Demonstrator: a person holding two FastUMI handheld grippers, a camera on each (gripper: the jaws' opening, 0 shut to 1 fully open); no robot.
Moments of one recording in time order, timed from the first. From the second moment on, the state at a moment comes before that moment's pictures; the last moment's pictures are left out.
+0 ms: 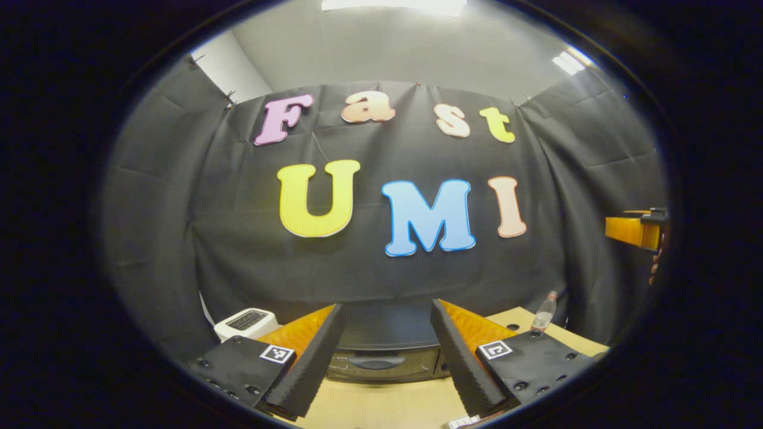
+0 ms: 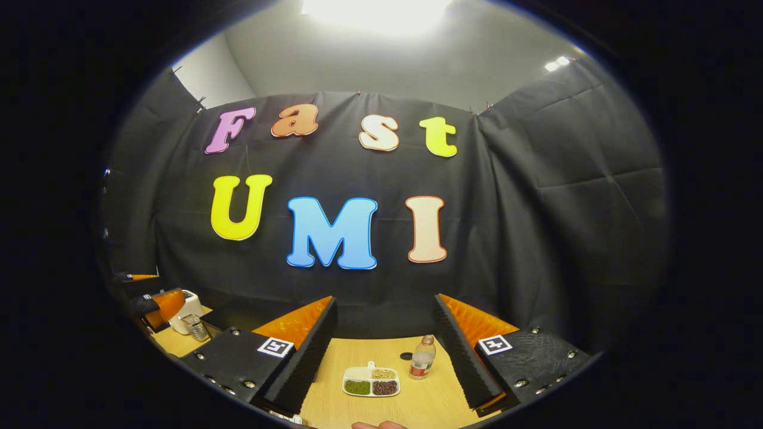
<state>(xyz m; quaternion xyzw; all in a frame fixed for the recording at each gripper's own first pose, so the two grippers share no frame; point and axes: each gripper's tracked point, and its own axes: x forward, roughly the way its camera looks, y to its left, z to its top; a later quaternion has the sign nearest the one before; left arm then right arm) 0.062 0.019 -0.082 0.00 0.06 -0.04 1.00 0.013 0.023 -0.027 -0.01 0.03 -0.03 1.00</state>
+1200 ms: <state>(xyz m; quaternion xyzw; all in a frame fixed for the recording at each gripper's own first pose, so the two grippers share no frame) 0.180 0.041 -0.292 0.00 0.23 -0.02 0.97 0.020 -0.006 -0.081 -0.05 0.10 -0.08 0.99</state>
